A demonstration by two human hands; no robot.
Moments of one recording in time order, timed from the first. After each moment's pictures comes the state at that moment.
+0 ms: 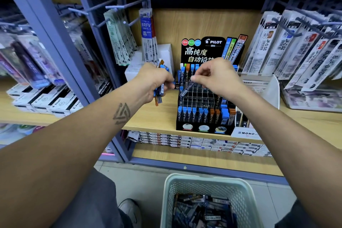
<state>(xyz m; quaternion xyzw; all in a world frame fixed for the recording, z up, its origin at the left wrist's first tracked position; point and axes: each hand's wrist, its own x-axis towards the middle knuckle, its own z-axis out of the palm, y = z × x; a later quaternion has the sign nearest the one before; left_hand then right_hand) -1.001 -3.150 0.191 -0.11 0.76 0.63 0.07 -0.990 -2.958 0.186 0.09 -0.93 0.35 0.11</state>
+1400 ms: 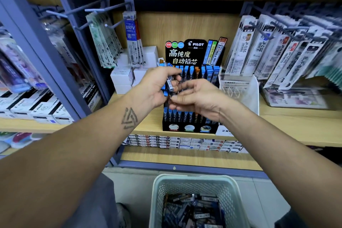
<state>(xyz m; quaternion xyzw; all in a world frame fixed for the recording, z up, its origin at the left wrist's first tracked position) -0.995 -3.101 0.186 -0.08 0.55 0.82 0.16 -0.943 -2.962 0.177 0.02 -0.66 0.73 -0.19</state>
